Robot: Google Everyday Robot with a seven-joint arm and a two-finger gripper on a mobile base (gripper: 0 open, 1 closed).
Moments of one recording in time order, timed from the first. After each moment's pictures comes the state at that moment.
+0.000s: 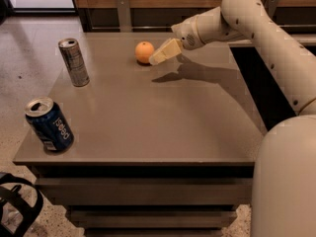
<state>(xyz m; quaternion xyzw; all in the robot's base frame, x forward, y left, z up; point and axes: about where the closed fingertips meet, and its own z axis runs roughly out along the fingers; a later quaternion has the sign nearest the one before) 0.766 -0.027 0.878 -0.49 0.71 0.24 0.44</state>
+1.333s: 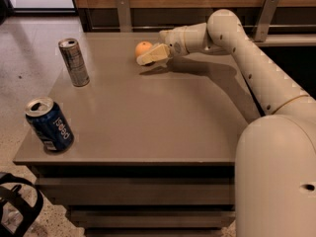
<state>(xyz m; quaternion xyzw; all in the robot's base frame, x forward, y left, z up) 0.805 0.008 0.851 -0.45 0.68 0.31 0.48</state>
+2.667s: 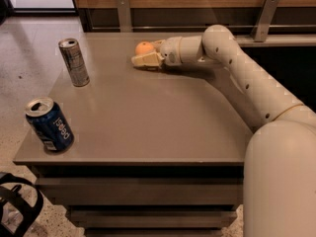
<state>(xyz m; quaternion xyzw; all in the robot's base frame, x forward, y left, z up) 0.795 0.032 0.832 -0.44 0.66 0.34 0.51</state>
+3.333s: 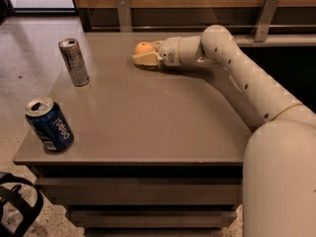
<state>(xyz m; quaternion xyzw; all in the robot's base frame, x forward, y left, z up) 0.794 0.039 0.830 -0.45 0.66 0.34 0.50</state>
